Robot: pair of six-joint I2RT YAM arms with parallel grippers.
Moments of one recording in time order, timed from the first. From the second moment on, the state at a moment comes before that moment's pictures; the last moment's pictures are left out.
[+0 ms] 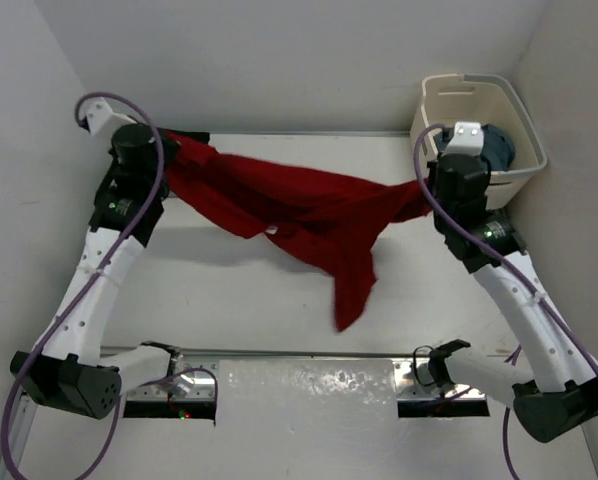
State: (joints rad) left arm -0.21 1.15 1.24 -0.28 -0.53 -0.70; right arm 0.39 1.05 1.10 -0.51 0.59 0.14
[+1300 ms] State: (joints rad) left arm -0.09 1.67 1.38 -0.28 -0.50 -0.48; right arm 0.28 1.16 0.77 -0.47 0.44 0.06
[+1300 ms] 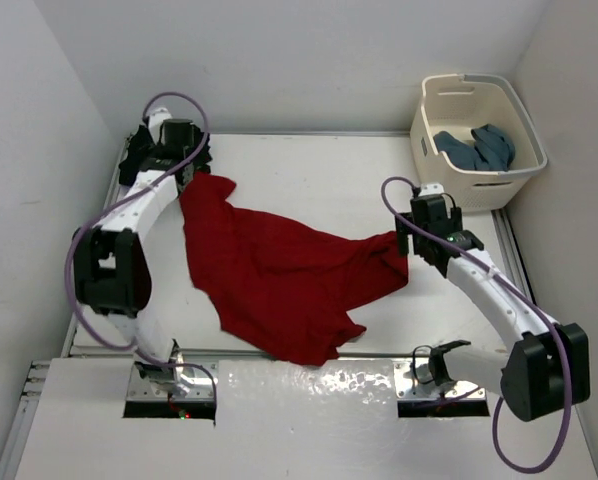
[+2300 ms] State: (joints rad) left arm -0.46 1.68 0.88 -0.18 -0.13 -0.61; right arm 0.24 1.39 0.67 -0.32 0.10 0.17
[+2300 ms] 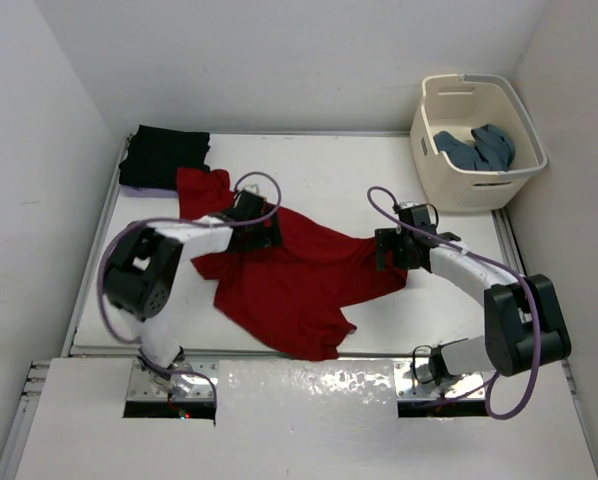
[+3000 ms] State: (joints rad) left arm -0.45 2.16 1.70 -0.35 -0.10 -0.35; right arm 0.18 1.47 0.77 -0.29 0.08 0.15
